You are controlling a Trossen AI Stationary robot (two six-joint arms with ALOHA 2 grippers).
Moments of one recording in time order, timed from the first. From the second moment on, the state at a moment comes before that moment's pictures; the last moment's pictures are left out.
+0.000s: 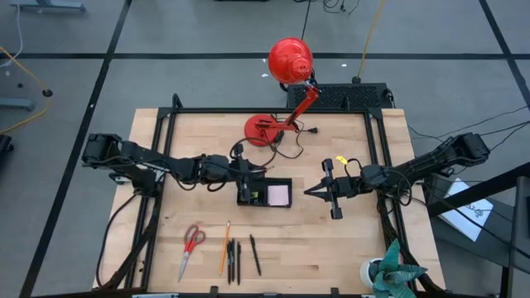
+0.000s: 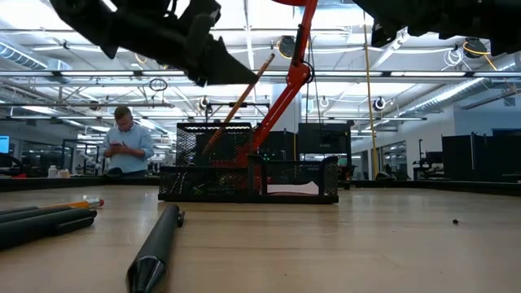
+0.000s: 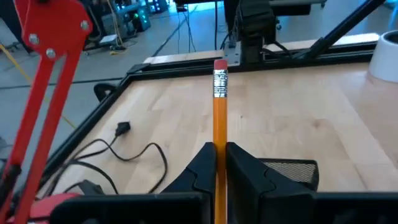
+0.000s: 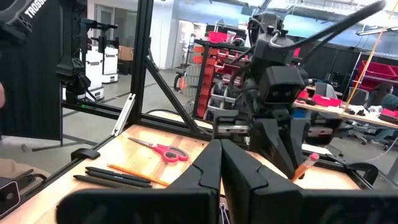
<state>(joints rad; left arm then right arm) -0.04 1.47 0.68 0.52 -0.21 0.09 0.25 1.04 0.32 0.79 0.08 -0.17</state>
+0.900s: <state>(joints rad) -0.01 1.70 0.61 0.77 -0.21 -0.01 0.25 1.04 0.32 0.79 0.13 -0.19</state>
